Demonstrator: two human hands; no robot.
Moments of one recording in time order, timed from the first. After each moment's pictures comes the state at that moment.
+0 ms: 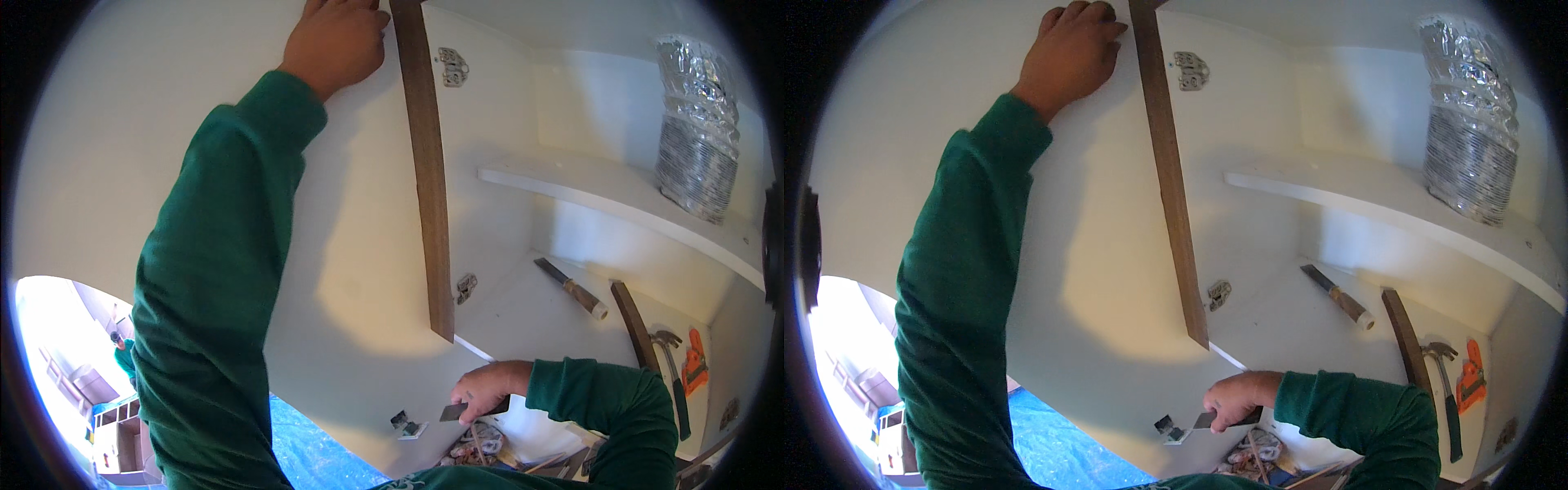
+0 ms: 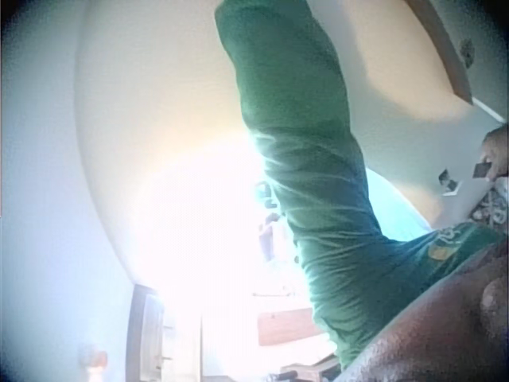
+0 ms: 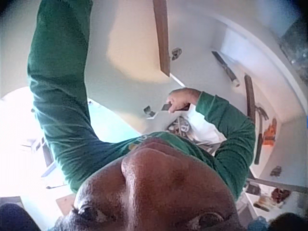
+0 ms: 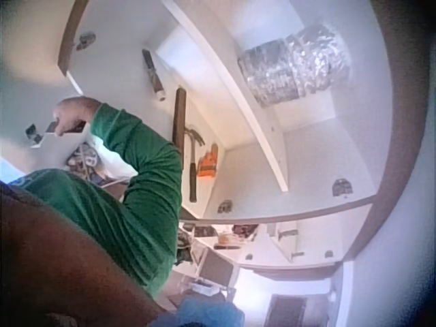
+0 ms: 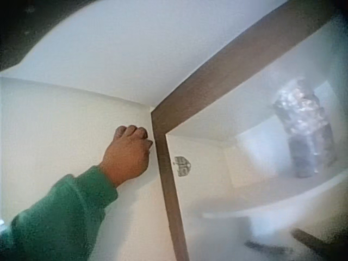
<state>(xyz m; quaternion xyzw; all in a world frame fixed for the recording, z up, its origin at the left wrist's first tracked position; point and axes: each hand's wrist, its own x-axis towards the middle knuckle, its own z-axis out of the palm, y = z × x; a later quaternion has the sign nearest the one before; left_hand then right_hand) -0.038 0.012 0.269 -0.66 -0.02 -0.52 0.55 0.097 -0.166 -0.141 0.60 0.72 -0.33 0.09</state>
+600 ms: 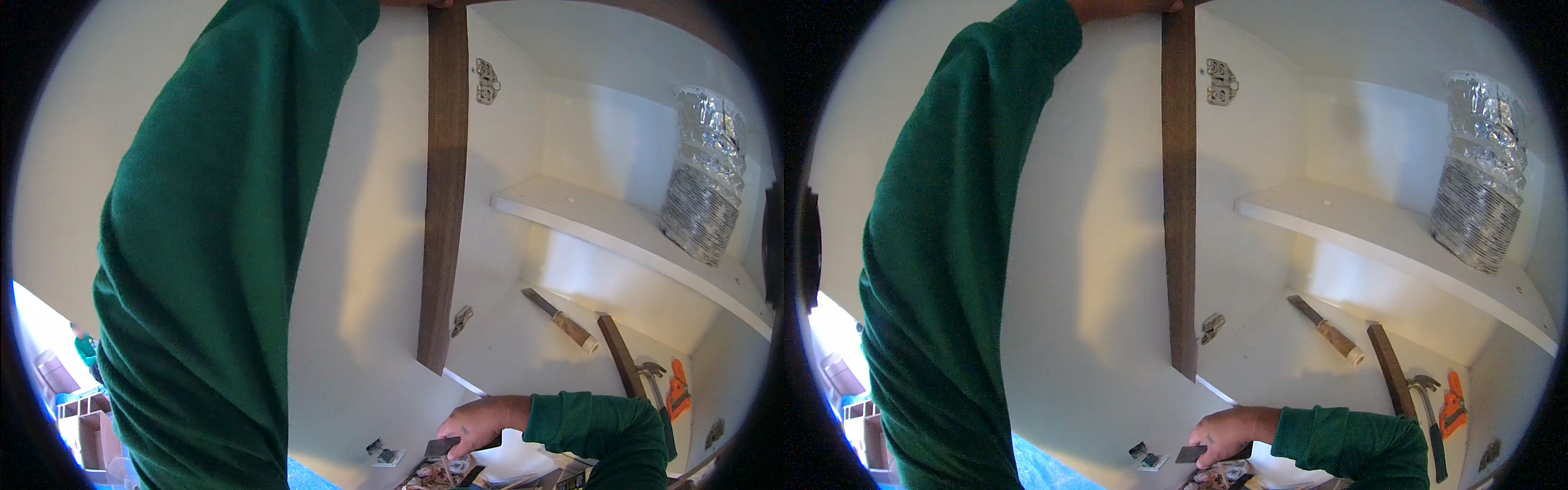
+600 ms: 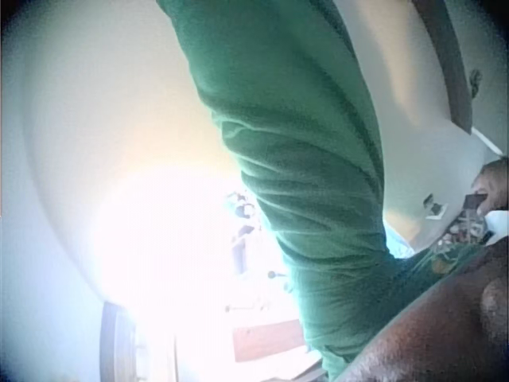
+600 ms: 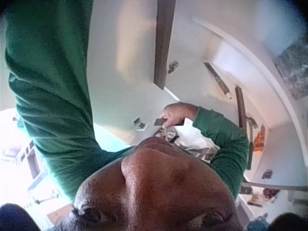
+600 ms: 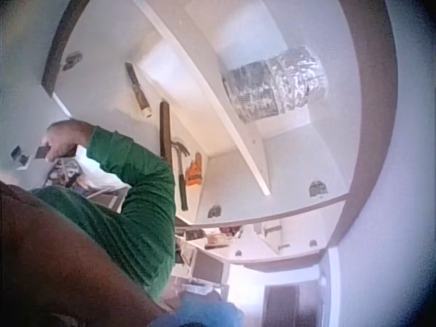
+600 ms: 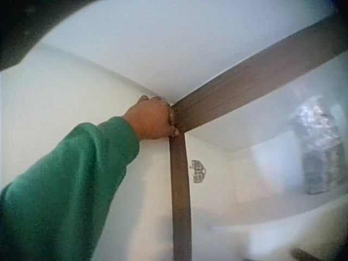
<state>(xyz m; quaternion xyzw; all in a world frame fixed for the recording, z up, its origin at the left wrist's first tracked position) -0.023 0.002 0.345 -0.77 -0.11 -0.46 0.43 0.104 -0.162 -0.149 0.56 0.72 -0.40 0.06</state>
